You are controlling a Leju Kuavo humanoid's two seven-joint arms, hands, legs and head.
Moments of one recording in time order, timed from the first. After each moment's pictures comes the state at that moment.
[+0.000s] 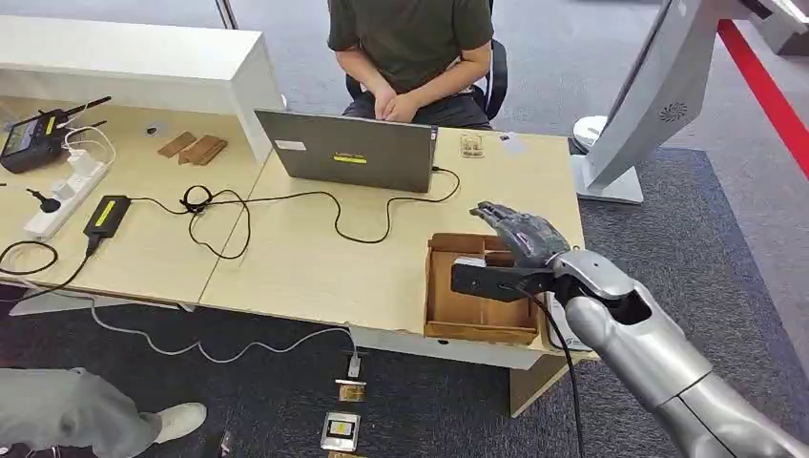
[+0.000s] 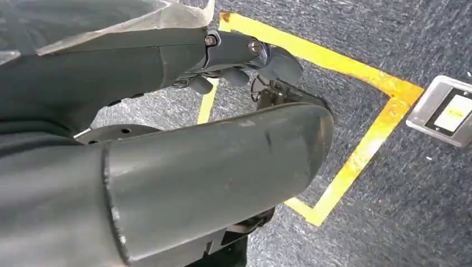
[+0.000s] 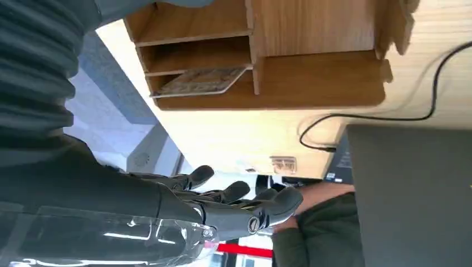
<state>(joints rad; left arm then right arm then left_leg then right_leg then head) -0.17 0.13 -1.07 -0.22 1.39 0.26 -0.02 -0.82 -0.31 0.90 -1.07 0.70 0.20 -0.04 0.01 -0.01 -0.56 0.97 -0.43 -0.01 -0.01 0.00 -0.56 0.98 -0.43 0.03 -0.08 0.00</state>
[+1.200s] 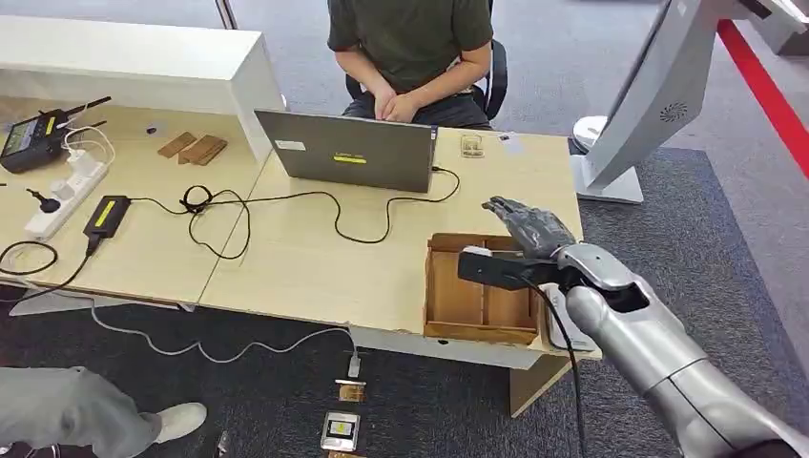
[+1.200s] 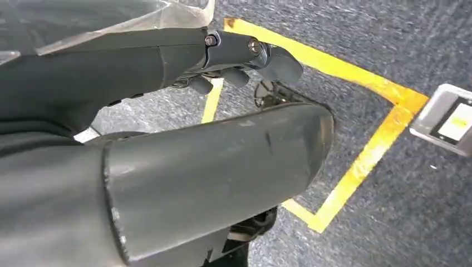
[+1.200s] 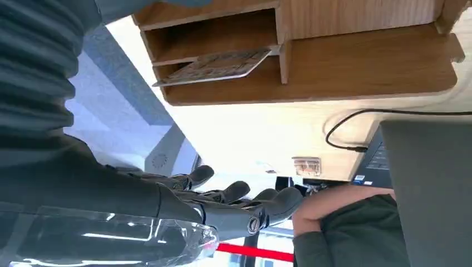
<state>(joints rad) -0.17 0.14 -1.07 -0.22 1.39 0.28 0.00 -0.86 -0.27 0.90 -0.91 0.74 0.14 -0.08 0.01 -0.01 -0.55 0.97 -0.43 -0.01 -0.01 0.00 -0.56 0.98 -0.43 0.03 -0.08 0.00</state>
